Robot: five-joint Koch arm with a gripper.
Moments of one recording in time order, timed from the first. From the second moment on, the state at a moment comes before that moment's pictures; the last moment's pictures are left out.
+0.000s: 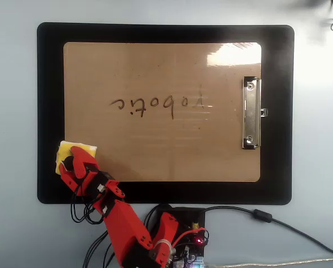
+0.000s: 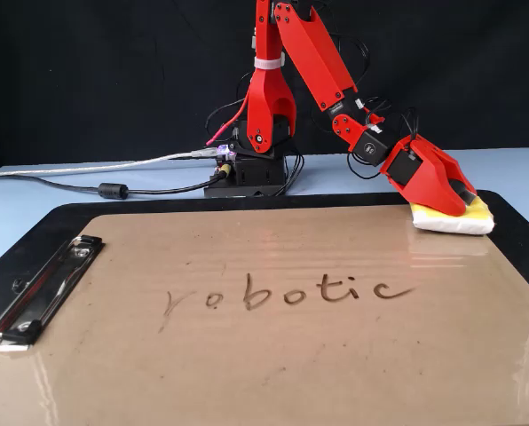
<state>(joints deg) -62.9 85.8 137.0 -24.4 -86.4</state>
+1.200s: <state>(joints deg) -42.9 86.0 140.3 -33.3 -85.0</state>
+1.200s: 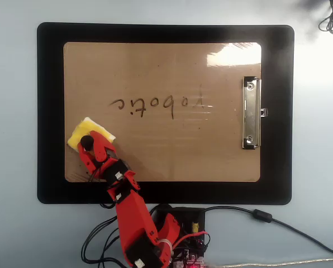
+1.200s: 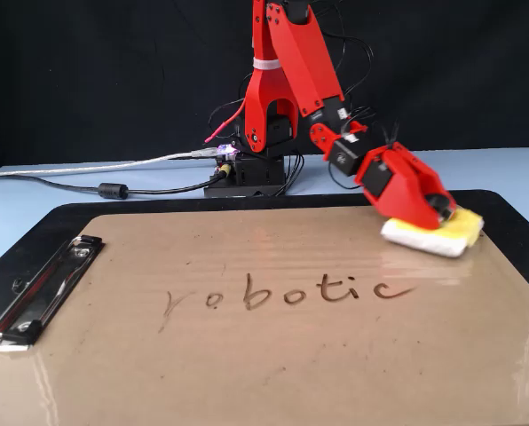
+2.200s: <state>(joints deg) 9.8 84.8 126.2 -14.3 -65.2</state>
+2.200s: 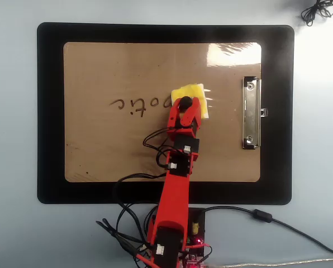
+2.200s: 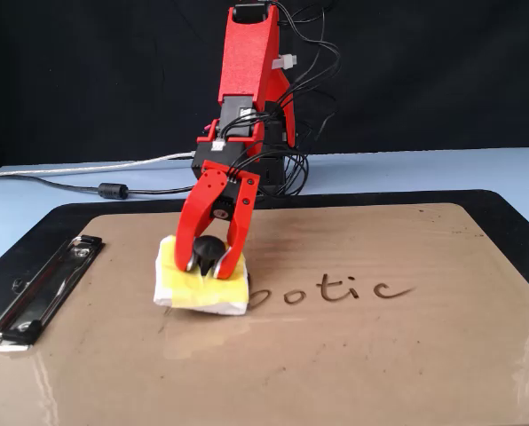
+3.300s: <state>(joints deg) 16.6 98.7 144.1 -12.3 -72.1</state>
